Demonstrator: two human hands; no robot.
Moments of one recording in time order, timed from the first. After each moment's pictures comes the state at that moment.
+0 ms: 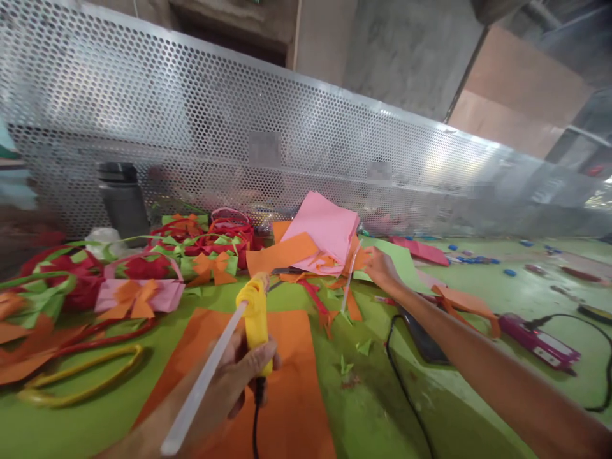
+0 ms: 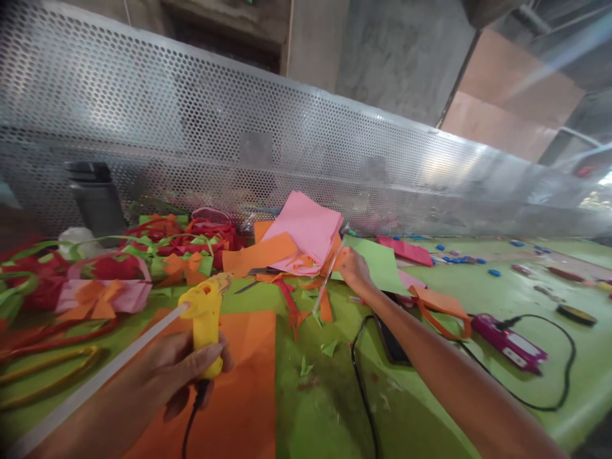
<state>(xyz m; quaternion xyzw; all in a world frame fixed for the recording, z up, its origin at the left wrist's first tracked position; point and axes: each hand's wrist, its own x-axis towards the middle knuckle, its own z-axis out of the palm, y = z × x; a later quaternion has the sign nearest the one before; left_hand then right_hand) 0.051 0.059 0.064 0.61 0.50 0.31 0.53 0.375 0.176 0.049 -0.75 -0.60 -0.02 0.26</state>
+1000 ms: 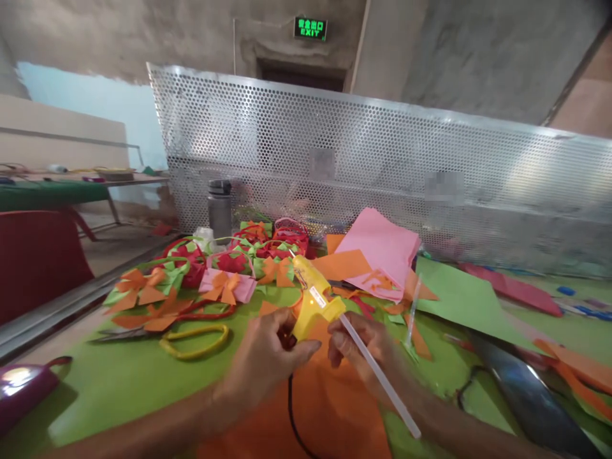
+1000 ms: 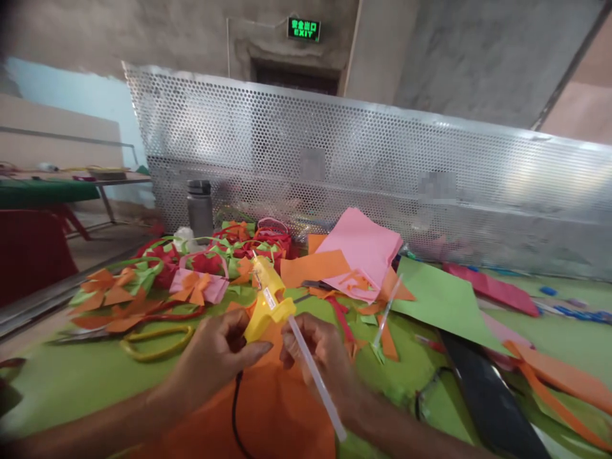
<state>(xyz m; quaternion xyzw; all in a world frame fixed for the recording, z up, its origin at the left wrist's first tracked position) 0.019 0.085 0.046 0.68 0.53 0.40 0.30 0.194 0.086 0.041 -0.36 -0.66 0.47 0.45</state>
